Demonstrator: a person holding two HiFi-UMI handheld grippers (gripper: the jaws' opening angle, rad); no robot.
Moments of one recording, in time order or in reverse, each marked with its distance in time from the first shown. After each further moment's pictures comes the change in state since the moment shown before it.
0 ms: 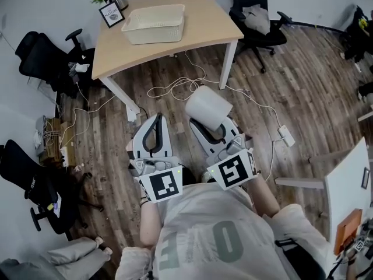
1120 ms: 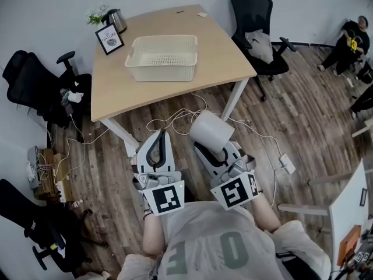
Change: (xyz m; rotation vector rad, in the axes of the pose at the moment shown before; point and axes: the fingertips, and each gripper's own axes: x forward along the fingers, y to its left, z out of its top) left arm 0.167 0.124 -0.101 -0.075 -0.050 -0.034; right arm 0.202 -0.058 -0.018 -0.076 0.110 -0.013
